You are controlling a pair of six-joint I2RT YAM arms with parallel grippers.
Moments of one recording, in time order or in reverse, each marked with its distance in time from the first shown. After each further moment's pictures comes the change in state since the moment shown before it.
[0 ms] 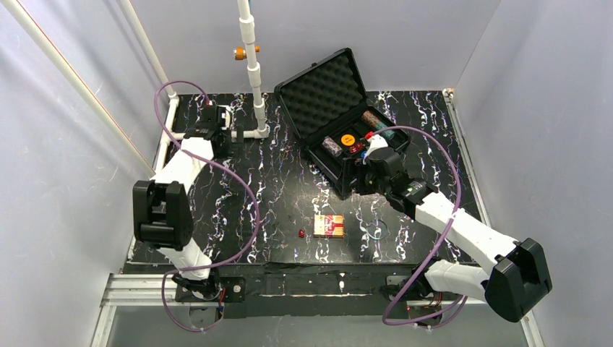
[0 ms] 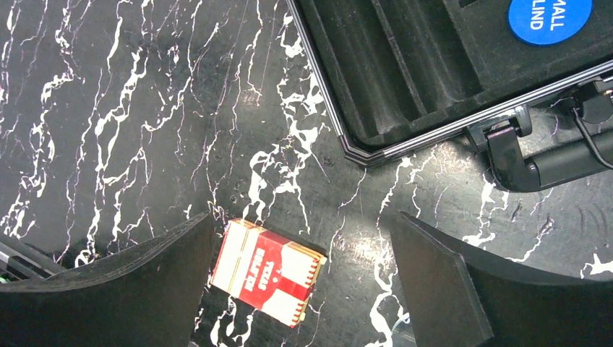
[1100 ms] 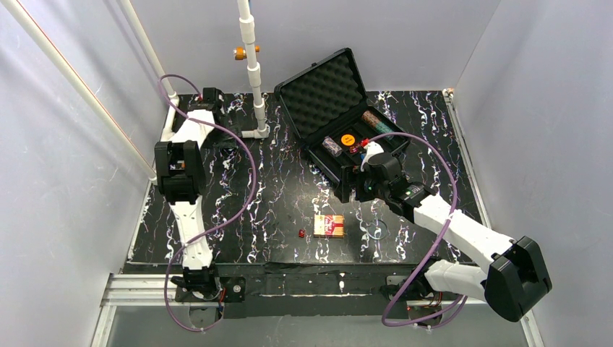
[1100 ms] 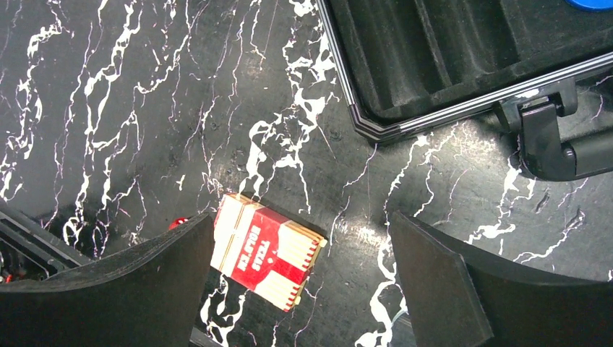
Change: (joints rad) left arm 0.103 0.553 0.525 -0.163 0.073 -0.217; right arm 0.000 0.004 -0.060 0.019 -0.074 -0.034
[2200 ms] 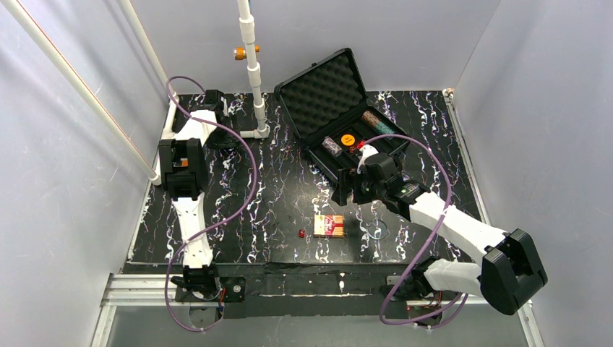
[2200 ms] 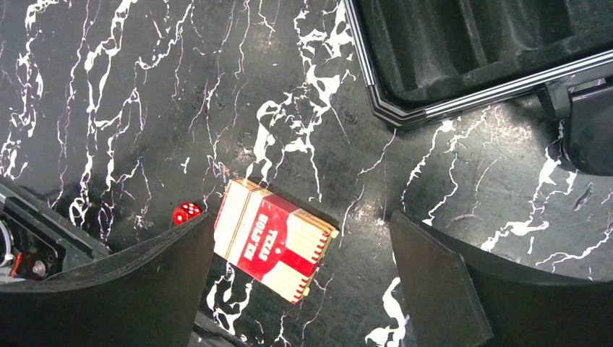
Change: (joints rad) left arm 0.000 0.089 0.076 -0.024 0.077 0.100; right arm 0.000 0.046 0.000 -0.004 -0.063 0.011
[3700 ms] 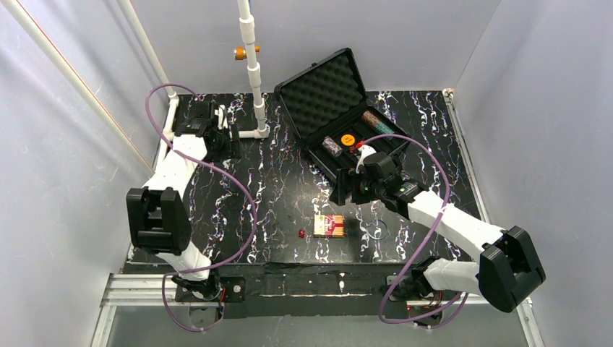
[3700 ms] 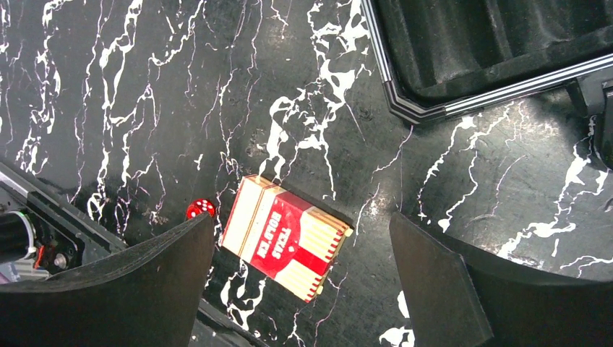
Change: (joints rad) left arm -0.071 -0.630 -0.508 -0.003 0.066 -0.012; right arm 0.000 0.024 0.009 0.000 -0.034 0.028
